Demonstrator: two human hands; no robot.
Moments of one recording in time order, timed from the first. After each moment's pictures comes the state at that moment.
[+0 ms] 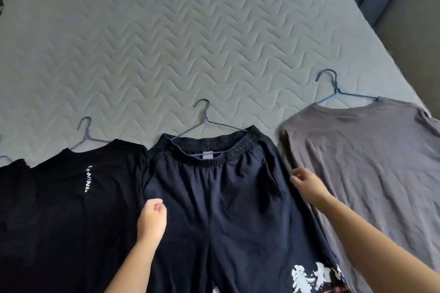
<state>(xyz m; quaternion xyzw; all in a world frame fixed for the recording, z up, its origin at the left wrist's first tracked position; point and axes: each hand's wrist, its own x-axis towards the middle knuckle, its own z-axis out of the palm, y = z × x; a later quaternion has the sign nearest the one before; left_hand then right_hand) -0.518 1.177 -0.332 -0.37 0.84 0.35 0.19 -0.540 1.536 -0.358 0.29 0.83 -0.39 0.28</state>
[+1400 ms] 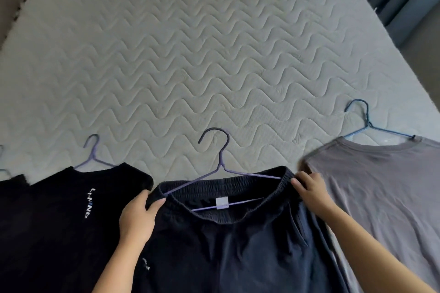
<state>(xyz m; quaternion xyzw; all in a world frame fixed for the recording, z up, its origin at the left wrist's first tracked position) -0.626 1.149 -0.300 -0.27 0.91 0.25 0.17 -0.641 1.519 -0.383 0.18 0.91 -0.33 0.20</state>
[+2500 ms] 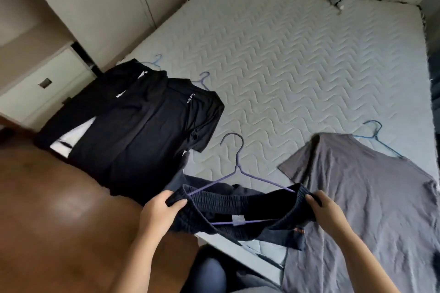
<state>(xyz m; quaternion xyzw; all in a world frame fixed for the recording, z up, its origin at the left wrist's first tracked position) -0.147 1.233 -0.128 -0.40 0.84 0.36 0.05 -0.314 1.553 -0.160 0.01 0.91 -0.32 0.26</state>
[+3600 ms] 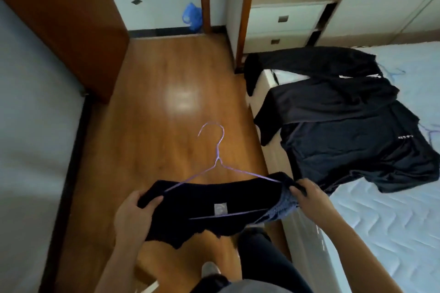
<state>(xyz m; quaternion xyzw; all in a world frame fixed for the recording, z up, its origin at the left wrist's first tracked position) 0.381 1.144 -0.134 -0.79 0.45 0.36 -0.22 0.020 1.152 -0.139 -0.49 0.79 -0.09 0.35</state>
